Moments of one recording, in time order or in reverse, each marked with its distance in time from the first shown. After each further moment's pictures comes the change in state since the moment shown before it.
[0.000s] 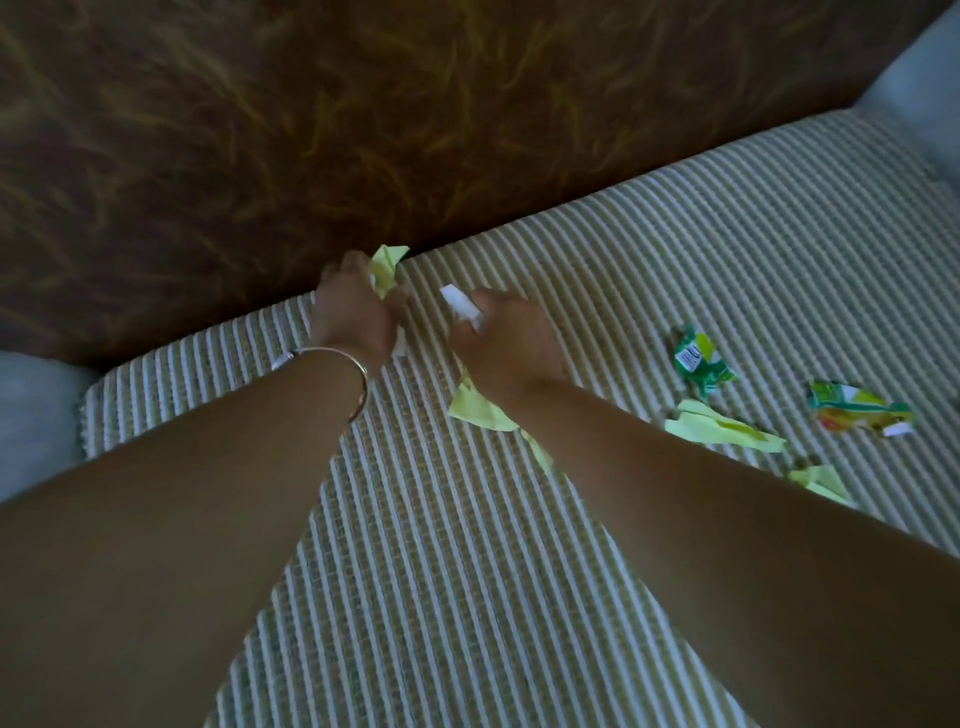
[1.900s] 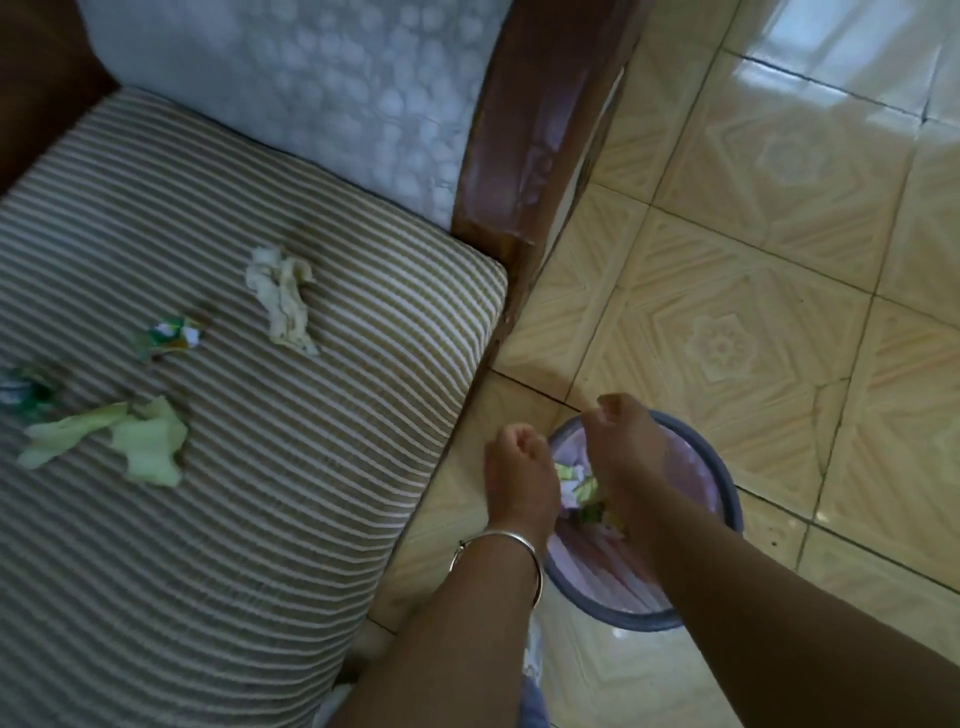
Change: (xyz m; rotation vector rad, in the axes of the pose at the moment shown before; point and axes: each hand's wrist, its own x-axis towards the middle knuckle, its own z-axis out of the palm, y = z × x) left_hand -0.526 0.273 0.289 -0.254 -0.854 0.053; right_hand -0.416 0.381 -0.260 0.448 0.621 1.166
